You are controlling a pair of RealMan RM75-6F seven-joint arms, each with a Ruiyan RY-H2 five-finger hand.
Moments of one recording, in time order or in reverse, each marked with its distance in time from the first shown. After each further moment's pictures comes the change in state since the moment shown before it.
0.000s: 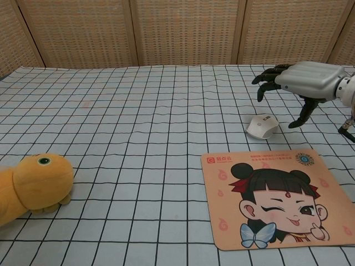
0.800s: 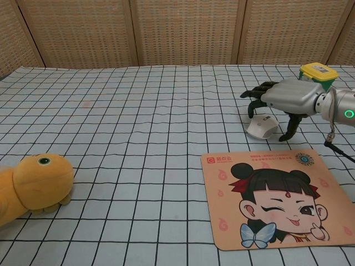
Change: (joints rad) left arm -0.013 -0.010 -0.007 0.024 -0.033 -0.031 -0.005; right arm 0.057 -0.144 -0.086 0.211 0.007 -0.051 0.086
